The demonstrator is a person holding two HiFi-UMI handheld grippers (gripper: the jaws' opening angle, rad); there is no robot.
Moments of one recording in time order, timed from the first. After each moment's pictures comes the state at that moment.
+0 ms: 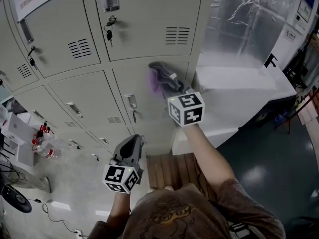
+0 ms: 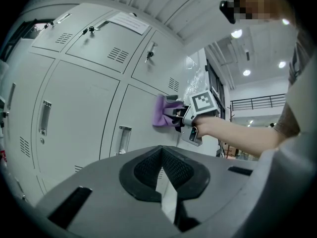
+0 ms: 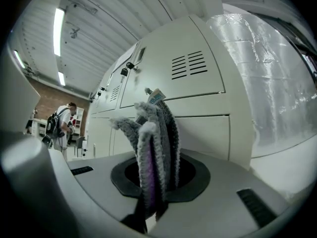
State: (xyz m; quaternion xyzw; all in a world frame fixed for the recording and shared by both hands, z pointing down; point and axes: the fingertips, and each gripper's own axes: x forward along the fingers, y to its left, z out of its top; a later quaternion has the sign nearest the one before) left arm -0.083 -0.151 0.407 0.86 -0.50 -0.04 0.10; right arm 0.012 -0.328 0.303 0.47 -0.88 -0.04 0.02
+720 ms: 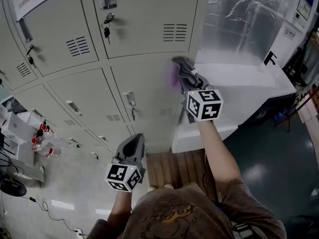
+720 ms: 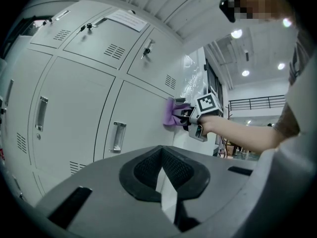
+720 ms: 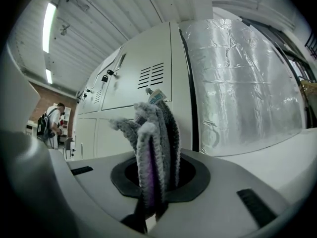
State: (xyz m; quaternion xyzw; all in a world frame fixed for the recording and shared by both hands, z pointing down) left arm -0.068 -0.146 0.413 0.86 -0.49 -0.04 0.11; right arm 0.093 -0.333 0.299 0.54 -0.84 -0.02 0.01
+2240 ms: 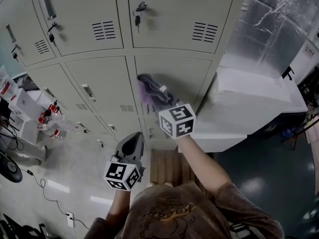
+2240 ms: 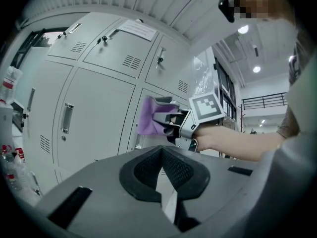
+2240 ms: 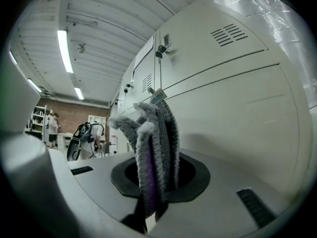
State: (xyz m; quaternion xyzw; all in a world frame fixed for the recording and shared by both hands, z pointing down) left arm -0.116 -0.128 0.420 0.82 -0.56 -0.04 0.11; right arm -0.094 -0.275 0.357 0.36 -0.93 0.01 0.01
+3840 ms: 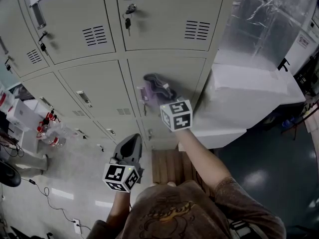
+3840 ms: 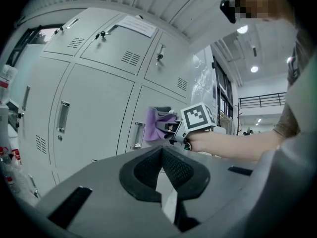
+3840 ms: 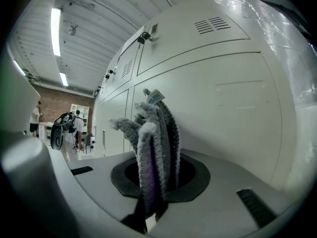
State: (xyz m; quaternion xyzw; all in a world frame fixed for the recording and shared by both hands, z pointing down) left arm -0.120 -0.134 0.424 0.83 -0.54 -0.03 0.12; right arm -0.057 -0.324 0.388 0.45 -0.89 0.00 0.05
